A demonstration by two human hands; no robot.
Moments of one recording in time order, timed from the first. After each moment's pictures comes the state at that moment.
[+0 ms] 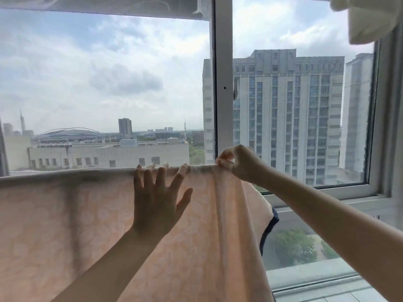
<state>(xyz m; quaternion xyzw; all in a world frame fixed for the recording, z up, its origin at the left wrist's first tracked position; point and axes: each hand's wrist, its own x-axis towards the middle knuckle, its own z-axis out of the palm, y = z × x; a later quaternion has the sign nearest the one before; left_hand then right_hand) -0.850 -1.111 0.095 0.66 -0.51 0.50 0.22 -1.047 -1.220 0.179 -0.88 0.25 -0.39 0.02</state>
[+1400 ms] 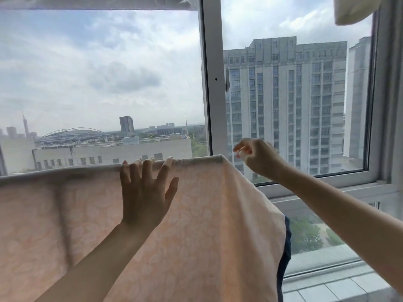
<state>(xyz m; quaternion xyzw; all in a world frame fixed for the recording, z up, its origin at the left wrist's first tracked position) -0.853 -1.111 0.096 0.66 -0.50 0.51 0.23 -1.096 -1.244 0.163 -0.83 0.33 -0.43 0.05</state>
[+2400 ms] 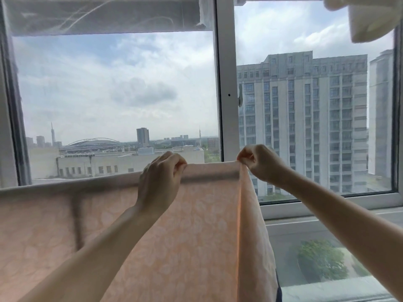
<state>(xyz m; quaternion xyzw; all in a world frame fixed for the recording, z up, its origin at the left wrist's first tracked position) -0.866 -1.118 0.156 0.58 -0.59 0.34 0.45 -1.078 -1.263 0.186 -0.86 0.27 -0.43 0.03</state>
